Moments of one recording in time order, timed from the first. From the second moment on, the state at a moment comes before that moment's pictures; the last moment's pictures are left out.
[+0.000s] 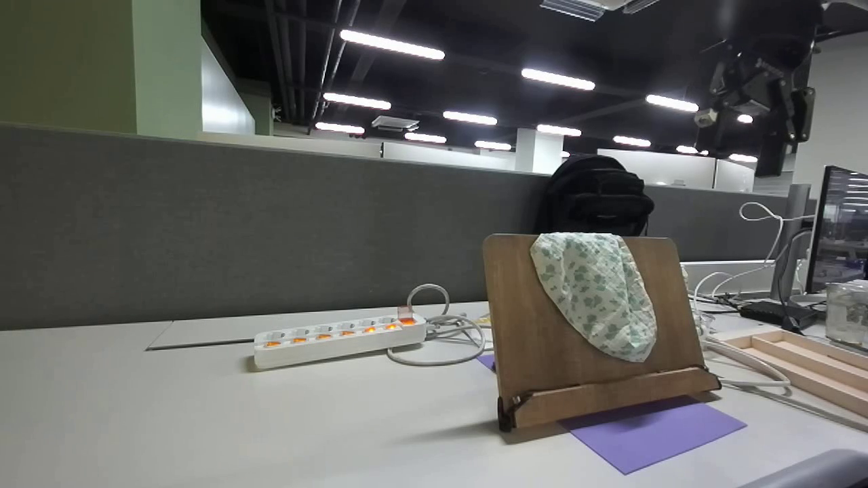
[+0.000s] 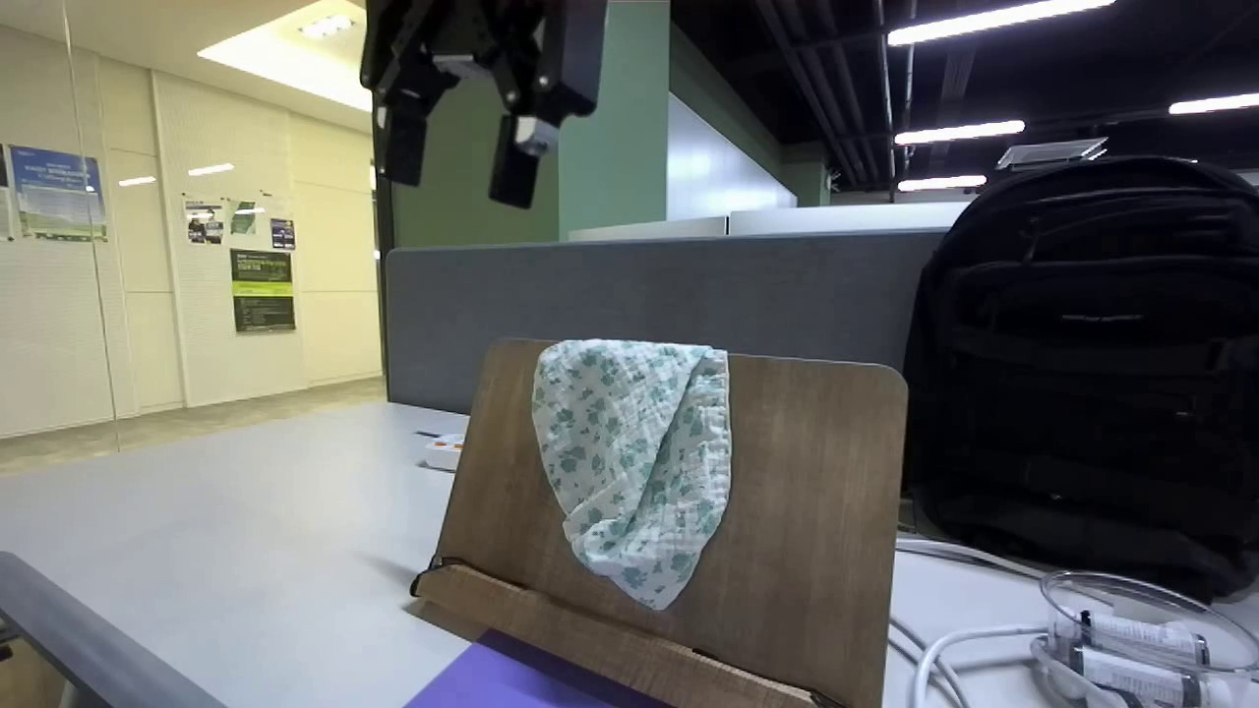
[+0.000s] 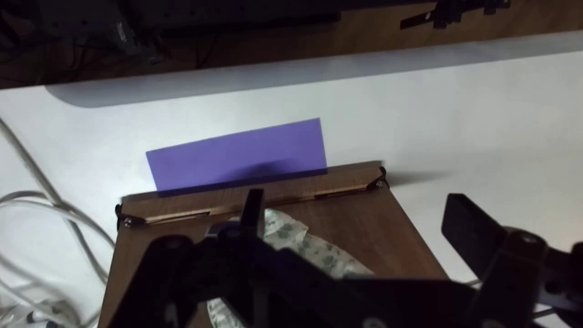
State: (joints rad) arm -0.16 -0.68 -0.33 -2.62 -0.01 1.87 -0.29
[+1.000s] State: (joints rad) arm -0.10 -0.35 -0.31 -2.52 0.07 2.38 -0.43
